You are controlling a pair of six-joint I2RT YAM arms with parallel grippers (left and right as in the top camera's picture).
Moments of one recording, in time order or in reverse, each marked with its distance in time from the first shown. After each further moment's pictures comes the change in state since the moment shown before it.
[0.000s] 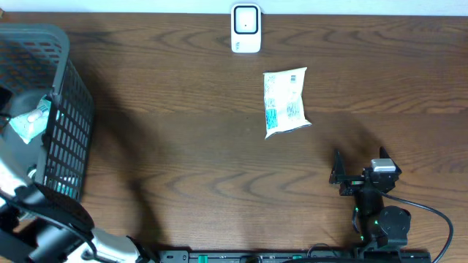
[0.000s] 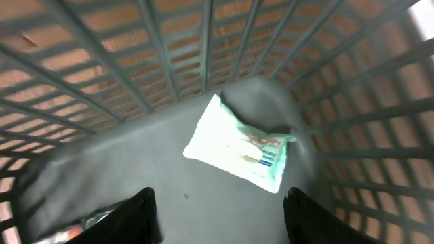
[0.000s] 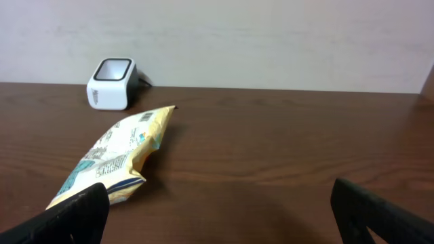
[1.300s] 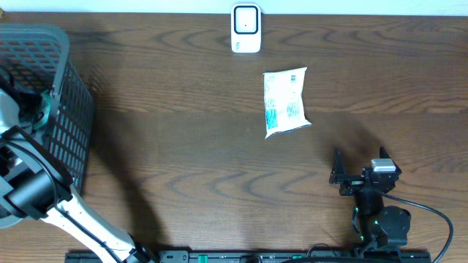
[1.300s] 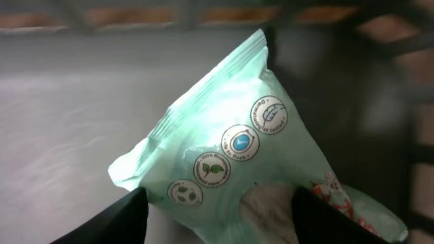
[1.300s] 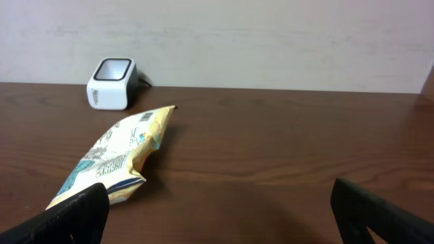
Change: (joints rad) left arm -0.024 0.407 -0.002 0.201 0.053 -0.359; right arm 0.000 0.000 0.000 0.000 0.000 0.000
